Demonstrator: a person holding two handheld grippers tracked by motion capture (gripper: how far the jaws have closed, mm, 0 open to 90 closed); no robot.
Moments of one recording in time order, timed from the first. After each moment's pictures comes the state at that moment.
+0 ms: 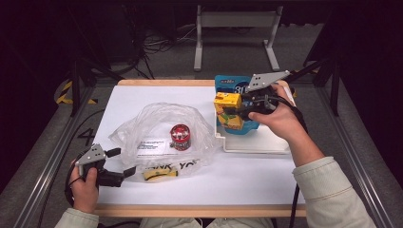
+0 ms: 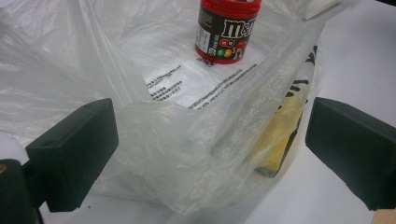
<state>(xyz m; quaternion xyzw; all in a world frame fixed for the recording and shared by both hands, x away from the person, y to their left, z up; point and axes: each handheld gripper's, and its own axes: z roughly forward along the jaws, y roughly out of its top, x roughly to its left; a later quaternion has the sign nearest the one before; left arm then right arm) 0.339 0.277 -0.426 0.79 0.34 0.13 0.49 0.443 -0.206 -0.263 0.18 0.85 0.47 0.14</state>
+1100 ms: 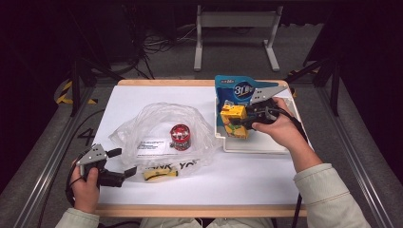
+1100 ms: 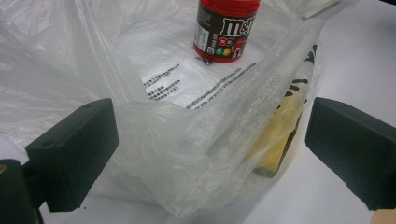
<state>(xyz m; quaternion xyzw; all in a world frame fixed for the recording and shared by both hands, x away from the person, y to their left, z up) 0.339 0.275 -0.426 0.80 0.34 0.12 0.49 0.451 -0.227 -0.316 0.21 0.86 0.44 0.13</state>
